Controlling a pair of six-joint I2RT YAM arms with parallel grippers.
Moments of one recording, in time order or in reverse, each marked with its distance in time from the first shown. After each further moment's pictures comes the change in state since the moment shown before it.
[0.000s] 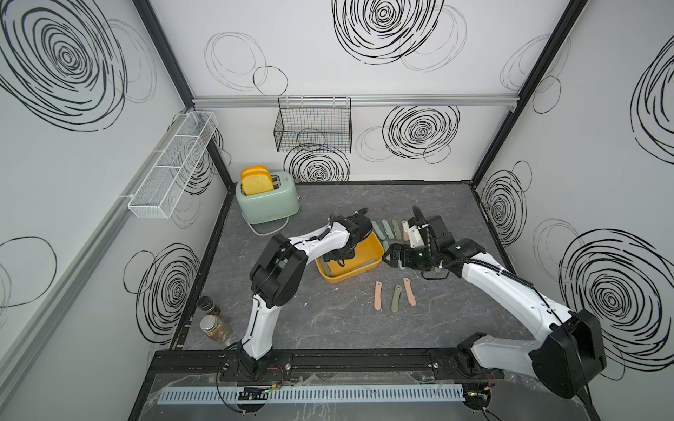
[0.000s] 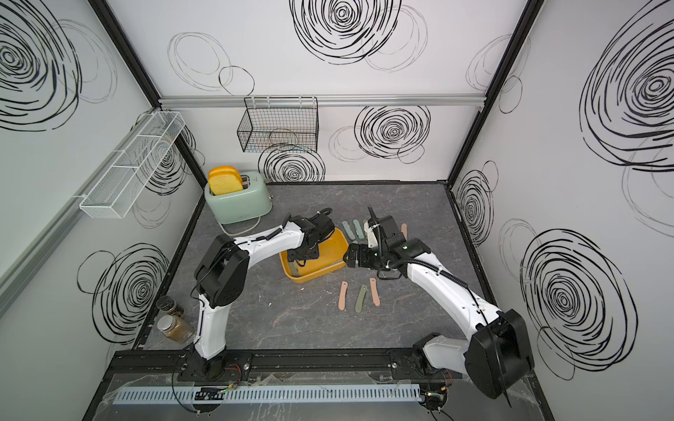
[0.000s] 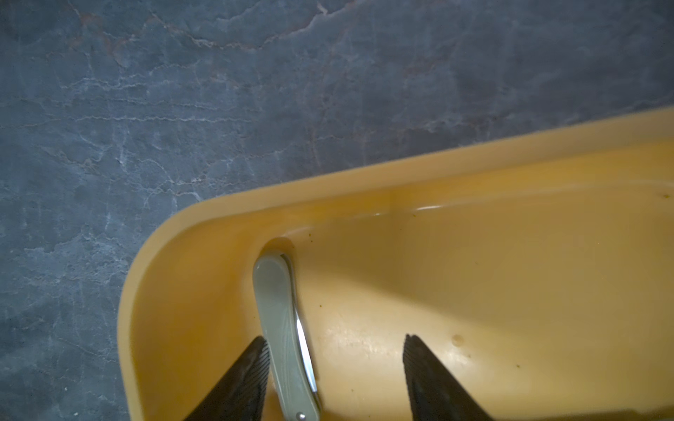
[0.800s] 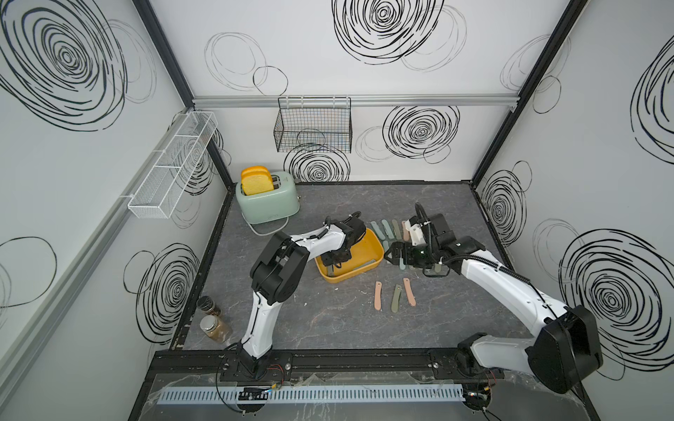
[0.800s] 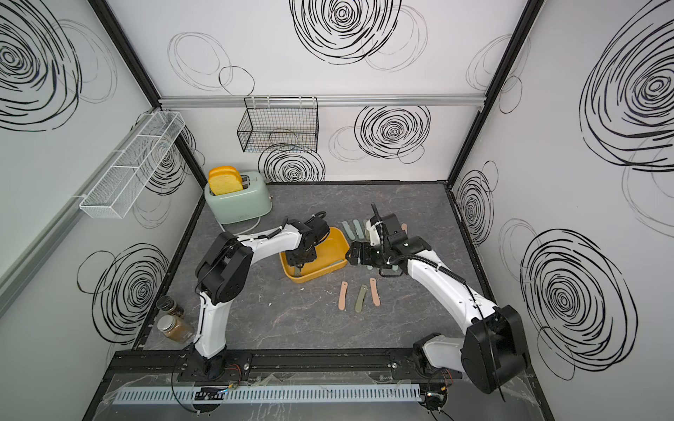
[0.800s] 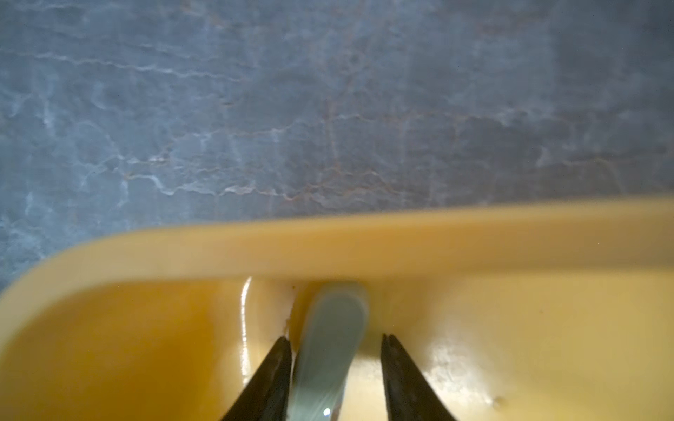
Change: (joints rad) left arm 0.031 0.031 -0.063 0.116 0.099 -0.021; right arm -0.050 0.022 -0.006 0.018 -0.024 -0.034
